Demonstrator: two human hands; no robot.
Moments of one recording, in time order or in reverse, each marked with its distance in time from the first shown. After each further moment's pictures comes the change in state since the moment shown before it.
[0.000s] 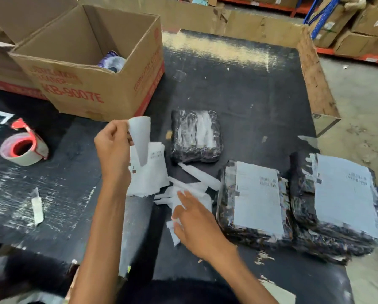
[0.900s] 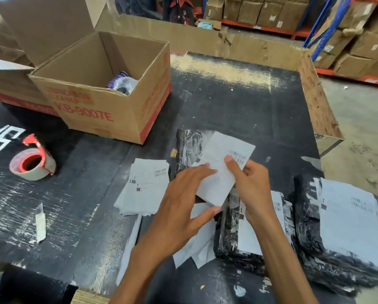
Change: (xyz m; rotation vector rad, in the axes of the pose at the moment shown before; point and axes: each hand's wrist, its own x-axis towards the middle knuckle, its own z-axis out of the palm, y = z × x) left_hand -0.085 -0.013 0.008 0.471 -0.778 0.603; right_hand 0.021 0.022 -0.124 1.162 0.743 0.253
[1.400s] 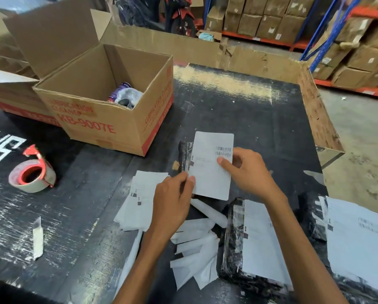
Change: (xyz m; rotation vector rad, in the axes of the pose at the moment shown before) left_hand 0.049 -0.052 0.012 -0.018 0.265 -0.335; right_hand 0.084 -0.012 -0.001 -0.787 -0.306 -0.307
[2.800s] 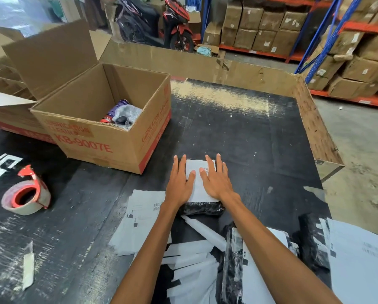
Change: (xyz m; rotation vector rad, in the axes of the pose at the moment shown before) left_hand 0.126 -0.076 0.080 0.090 -0.148 -0.111; right_hand 0.094 0.063 0.092 -0.239 -0.112 0.225
